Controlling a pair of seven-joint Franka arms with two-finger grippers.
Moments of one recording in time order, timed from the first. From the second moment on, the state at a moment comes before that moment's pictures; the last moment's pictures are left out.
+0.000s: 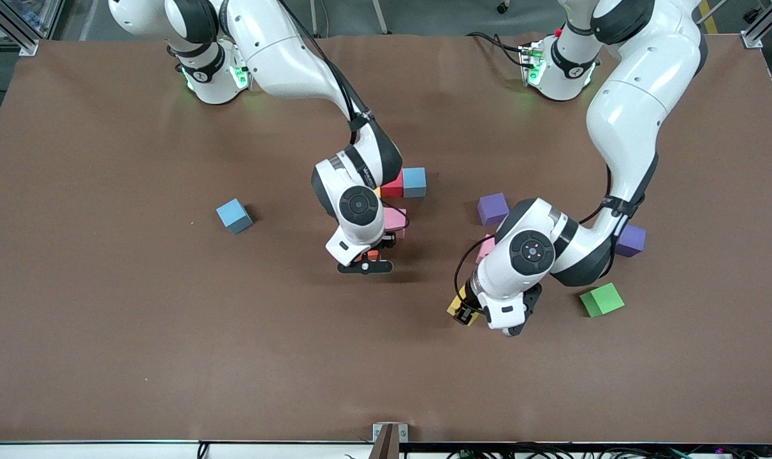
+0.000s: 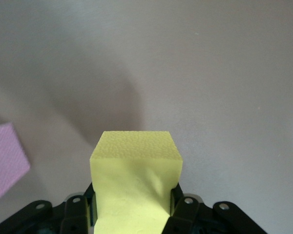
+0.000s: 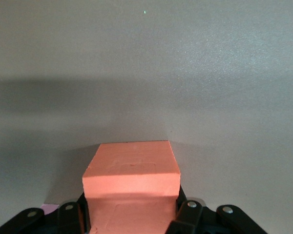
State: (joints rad) left arm -0.04 0.92 -0.61 -1.25 0.44 2.15 -1.69; right arm 0.98 0.92 -0.39 -1.29 0.41 2.06 0.49
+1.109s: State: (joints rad) left arm -0.04 0.75 -0.65 -1.44 0.40 2.05 -2.05; right arm 0.98 0.92 -0.39 -1.29 0.41 2.06 0.52
